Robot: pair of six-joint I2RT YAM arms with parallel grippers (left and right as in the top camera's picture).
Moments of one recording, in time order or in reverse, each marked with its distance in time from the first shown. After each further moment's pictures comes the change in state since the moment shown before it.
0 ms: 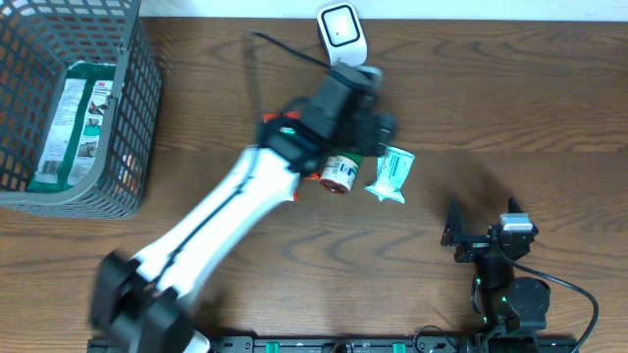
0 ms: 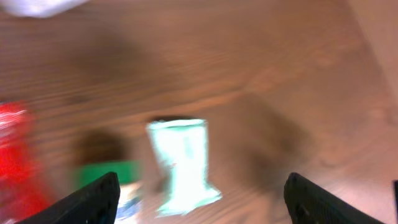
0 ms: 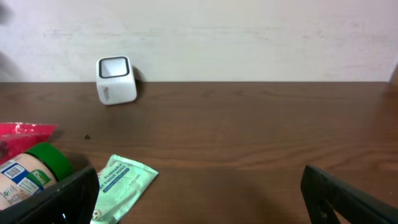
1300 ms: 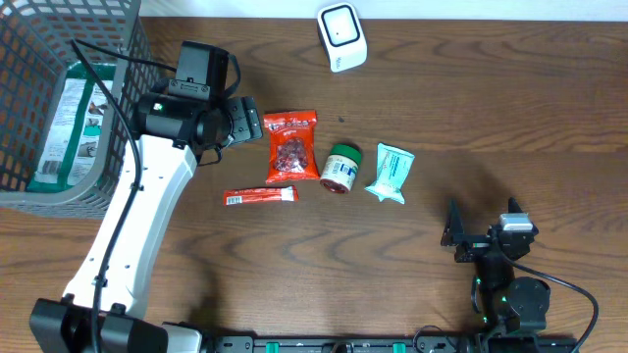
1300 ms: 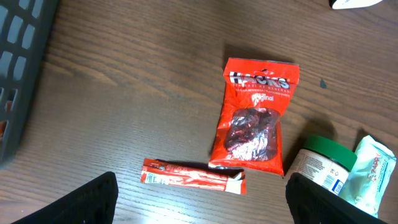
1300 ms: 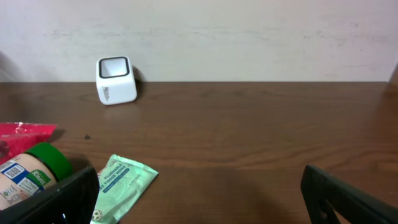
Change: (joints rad) left arm 0.435 -0.139 0.006 -0.460 -0.199 0.000; right arm 0.000 0.000 0.000 0.000 0.000 0.000
